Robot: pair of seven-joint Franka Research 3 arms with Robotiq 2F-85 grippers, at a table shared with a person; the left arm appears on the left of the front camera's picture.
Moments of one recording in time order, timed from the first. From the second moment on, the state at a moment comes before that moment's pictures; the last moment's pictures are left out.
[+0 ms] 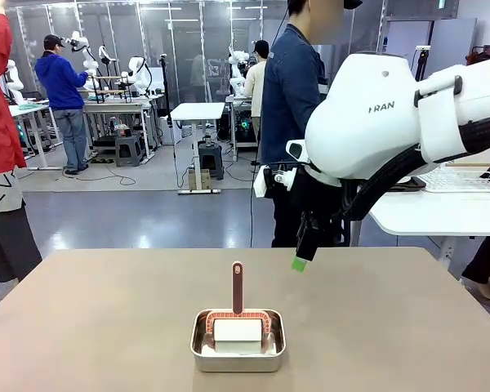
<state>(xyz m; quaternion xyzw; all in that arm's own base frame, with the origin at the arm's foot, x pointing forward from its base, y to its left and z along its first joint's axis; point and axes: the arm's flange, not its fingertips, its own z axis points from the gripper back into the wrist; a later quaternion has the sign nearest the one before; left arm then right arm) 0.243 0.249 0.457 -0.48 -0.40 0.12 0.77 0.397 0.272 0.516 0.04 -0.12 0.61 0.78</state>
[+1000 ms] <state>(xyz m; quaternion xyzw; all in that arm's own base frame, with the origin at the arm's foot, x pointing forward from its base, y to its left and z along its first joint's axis) 0.243 0.248 0.457 -0.48 -0.40 0.12 0.77 0.460 0.402 0.492 0.10 -0.01 0.72 0.68</state>
